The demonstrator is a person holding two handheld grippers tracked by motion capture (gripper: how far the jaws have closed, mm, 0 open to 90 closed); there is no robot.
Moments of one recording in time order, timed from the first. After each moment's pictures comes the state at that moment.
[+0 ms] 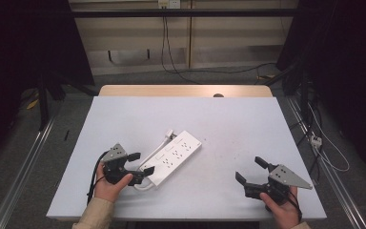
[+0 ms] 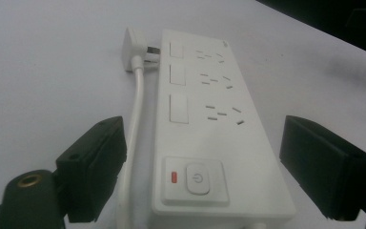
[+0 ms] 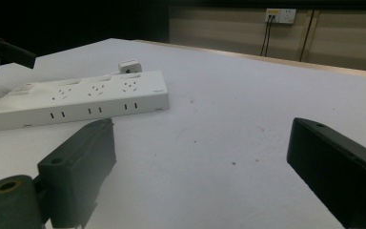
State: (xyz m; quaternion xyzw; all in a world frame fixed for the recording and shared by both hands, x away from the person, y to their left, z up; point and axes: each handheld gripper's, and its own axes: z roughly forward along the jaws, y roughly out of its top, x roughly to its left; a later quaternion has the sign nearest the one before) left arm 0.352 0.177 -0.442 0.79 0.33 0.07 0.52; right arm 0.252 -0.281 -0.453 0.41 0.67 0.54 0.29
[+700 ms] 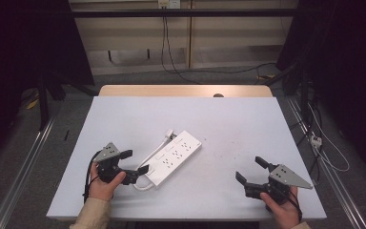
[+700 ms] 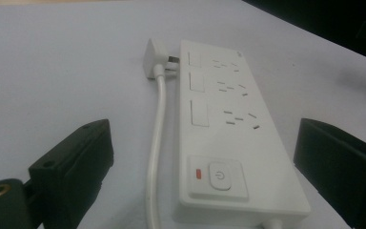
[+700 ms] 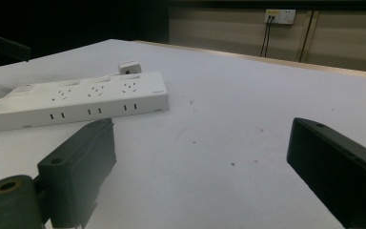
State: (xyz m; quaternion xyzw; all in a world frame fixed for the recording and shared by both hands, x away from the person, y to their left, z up) left arm 0.353 0.193 -0.439 0.78 0.34 0.09 0.52; right arm 0.253 -0.281 -0.453 0.41 0.67 0.54 0.30
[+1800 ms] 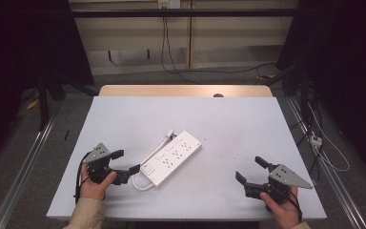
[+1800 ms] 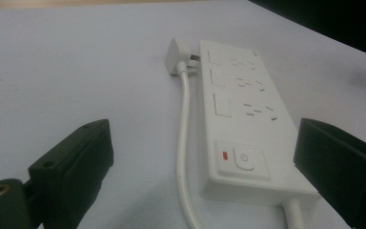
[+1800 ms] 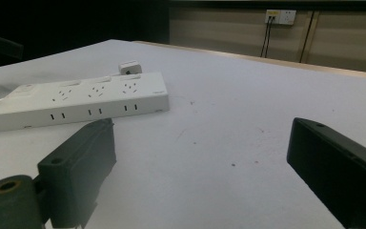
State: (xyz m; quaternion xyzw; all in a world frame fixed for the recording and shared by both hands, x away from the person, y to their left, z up) left arm 0.351 0.216 -0.438 0.77 0.35 0.10 0.52; right arm 0.253 -0.281 -0.452 0.41 0.67 0.54 0.29
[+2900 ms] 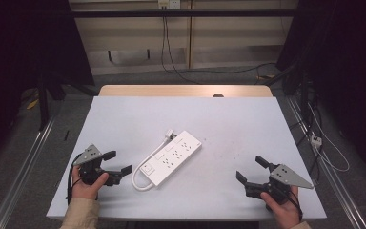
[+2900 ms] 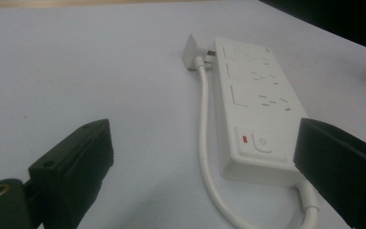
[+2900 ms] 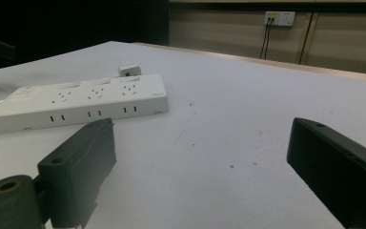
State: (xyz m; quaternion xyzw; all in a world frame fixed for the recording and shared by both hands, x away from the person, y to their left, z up) left arm 0.349 0.237 -0.439 0.77 0.36 0.11 0.52; right arm 0.252 -0.283 -0.451 0.41 0.67 0.54 0.30
